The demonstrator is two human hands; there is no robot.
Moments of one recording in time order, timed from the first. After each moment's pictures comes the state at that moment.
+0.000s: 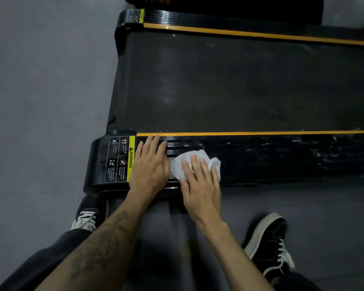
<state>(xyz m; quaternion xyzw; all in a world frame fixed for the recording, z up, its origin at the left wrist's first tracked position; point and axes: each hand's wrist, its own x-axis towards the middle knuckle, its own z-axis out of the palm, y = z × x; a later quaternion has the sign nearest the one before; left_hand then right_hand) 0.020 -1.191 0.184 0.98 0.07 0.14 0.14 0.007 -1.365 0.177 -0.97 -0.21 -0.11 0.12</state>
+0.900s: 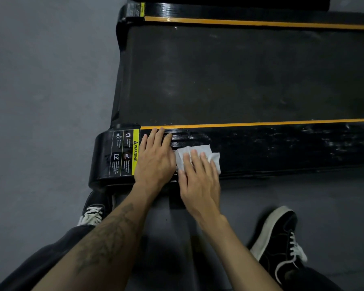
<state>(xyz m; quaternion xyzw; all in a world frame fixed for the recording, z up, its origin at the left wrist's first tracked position) 0.020 -1.190 0.185 0.98 0.08 0.13 0.14 -0.004 -1.340 0.177 -0.97 -0.18 -0.13 0.13</state>
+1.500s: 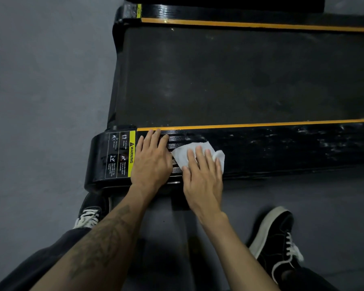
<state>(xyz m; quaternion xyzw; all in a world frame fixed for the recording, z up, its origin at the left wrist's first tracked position) 0.020 -1.191 0.187 0.98 0.08 0.12 0.15 0.009 -1.347 0.179 -0.97 -0.14 -0.12 0.14</state>
